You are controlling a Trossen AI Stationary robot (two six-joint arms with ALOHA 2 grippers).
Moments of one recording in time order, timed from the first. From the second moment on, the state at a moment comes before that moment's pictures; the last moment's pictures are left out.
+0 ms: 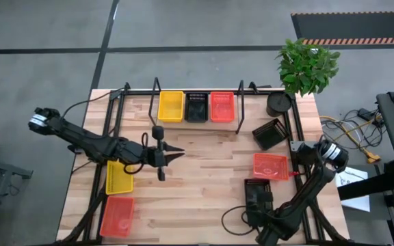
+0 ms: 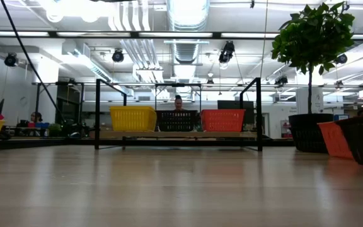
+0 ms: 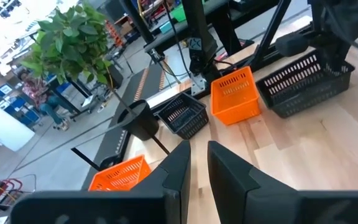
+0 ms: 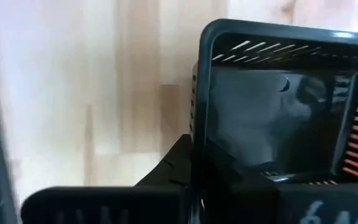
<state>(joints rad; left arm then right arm) -0.34 1.11 0.77 0.15 -0.51 0.44 0.92 1.90 1.32 -0.98 0.13 0.88</state>
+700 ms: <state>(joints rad) -0.34 0.83 0.66 0.16 -0.51 0.37 0.59 1.83 1.64 -1.12 0.29 0.34</state>
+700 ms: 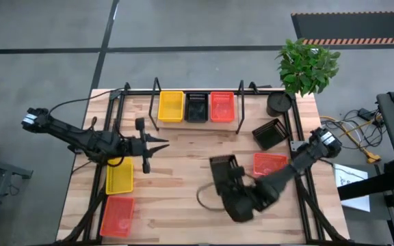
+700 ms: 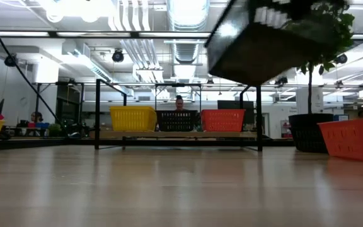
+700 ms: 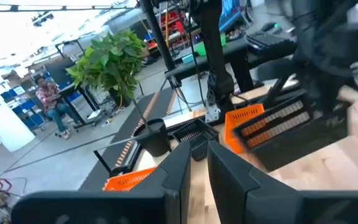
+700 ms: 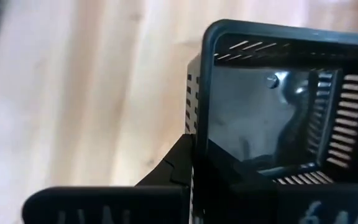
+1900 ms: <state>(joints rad) -0.39 0.83 0.63 0.15 -0.51 0.25 -0.13 2.17 2.18 -1.16 0.28 -0.25</state>
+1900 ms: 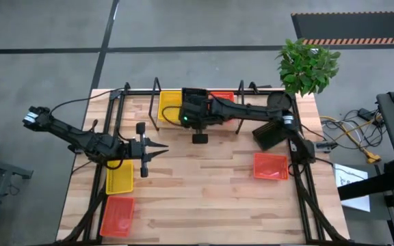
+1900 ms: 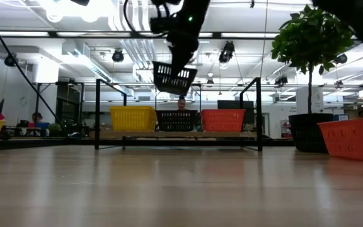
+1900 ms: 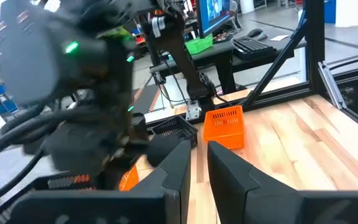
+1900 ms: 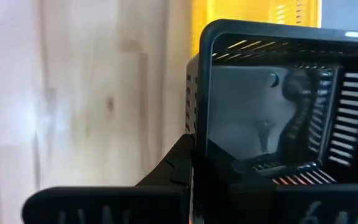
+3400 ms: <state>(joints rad) -0.39 0.83 0.63 0.15 -0.51 0.27 -0.22 2.37 2.35 -1.27 0.23 -0.26</state>
